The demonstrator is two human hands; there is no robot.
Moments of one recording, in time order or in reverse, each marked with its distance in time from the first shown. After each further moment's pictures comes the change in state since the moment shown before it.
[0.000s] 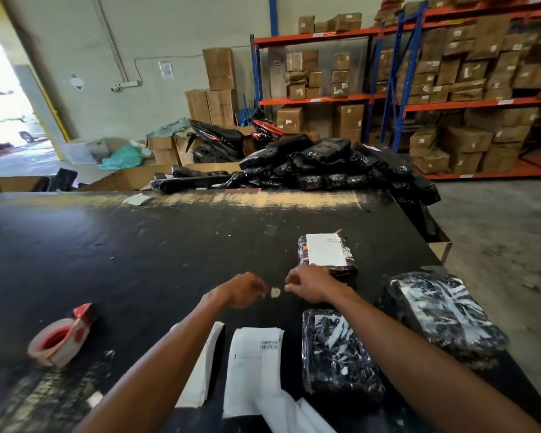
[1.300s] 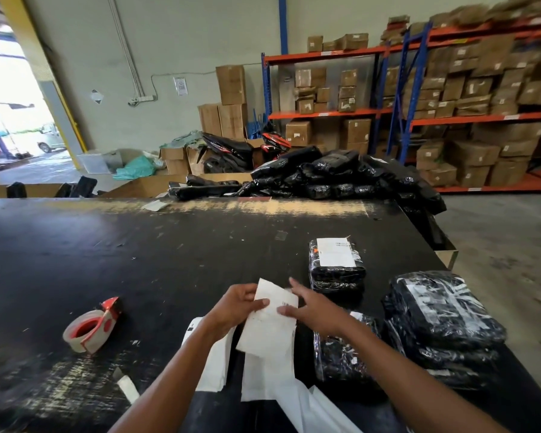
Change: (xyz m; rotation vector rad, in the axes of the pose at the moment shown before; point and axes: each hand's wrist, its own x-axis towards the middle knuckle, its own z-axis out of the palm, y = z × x) left_hand -0.111 0.004 0.024 -1.004 0.192 0.002; right_hand -0.073 -0.031 0.043 0.479 -0.069 -0.081
